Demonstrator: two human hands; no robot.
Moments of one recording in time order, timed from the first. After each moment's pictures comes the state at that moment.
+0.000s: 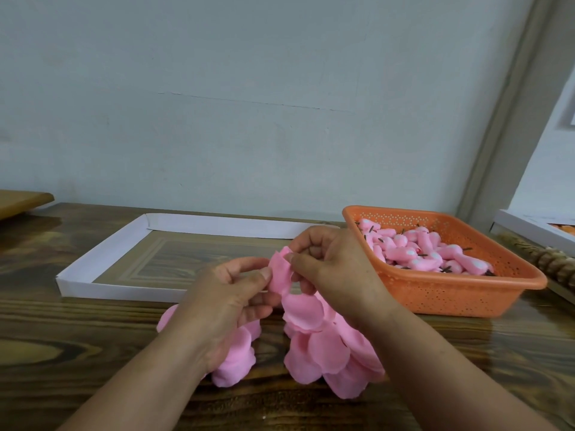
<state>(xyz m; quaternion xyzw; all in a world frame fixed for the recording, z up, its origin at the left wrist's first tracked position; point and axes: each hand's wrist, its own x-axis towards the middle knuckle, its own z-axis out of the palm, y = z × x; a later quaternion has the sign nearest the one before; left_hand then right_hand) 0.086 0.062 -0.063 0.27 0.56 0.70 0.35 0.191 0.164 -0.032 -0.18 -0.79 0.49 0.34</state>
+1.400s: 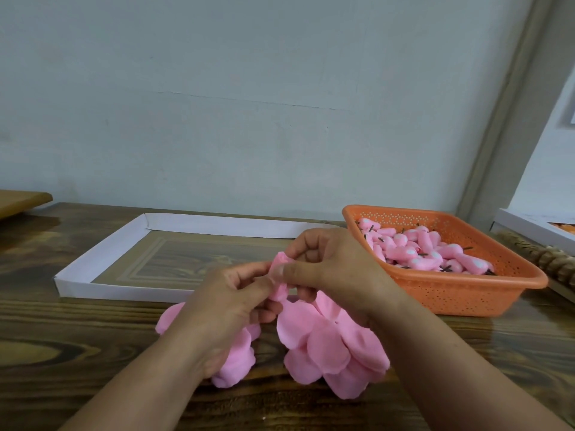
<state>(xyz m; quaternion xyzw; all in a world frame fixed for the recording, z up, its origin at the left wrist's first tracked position) 0.086 0.059 -0.067 0.37 0.57 0.65 0.35 0.197 0.166 -0.026 -0.16 -0.79 0.53 0.25</state>
